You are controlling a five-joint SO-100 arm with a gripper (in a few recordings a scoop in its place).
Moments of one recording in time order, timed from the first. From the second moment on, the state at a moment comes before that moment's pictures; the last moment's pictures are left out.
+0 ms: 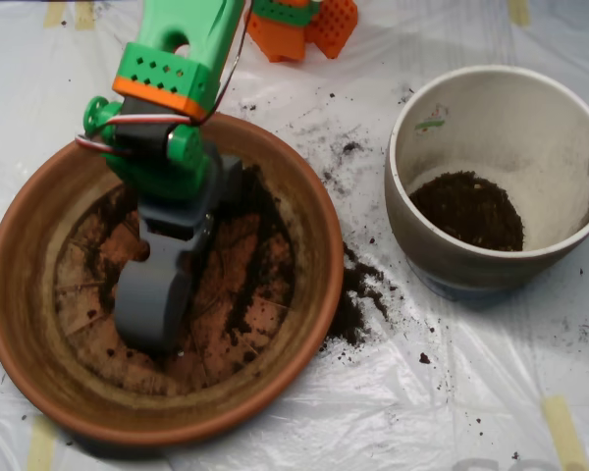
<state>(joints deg) 26.5 61.2 81.0 78.6 -7.4</state>
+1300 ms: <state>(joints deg) 28.1 92.5 119.0 53.4 -13.9</state>
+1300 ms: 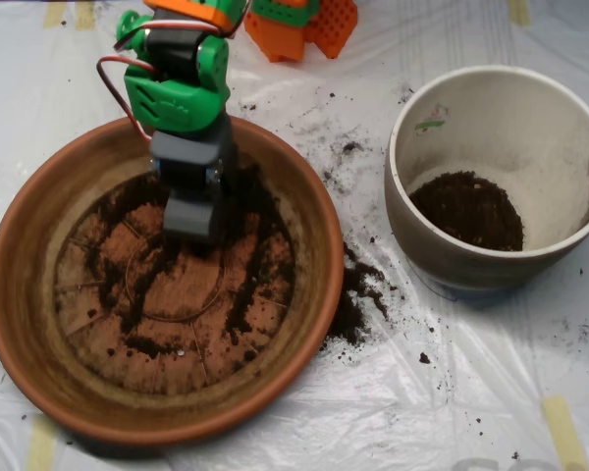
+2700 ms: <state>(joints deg) -18.4 99.7 68.6 92.8 -6.4</state>
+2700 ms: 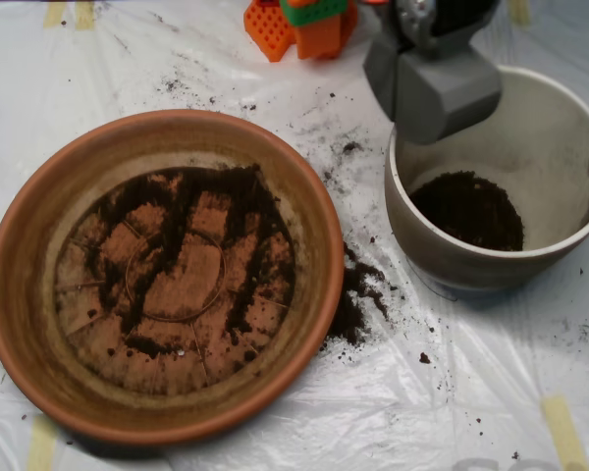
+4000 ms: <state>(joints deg) 18.1 114.4 106.4 72.8 -3.9</state>
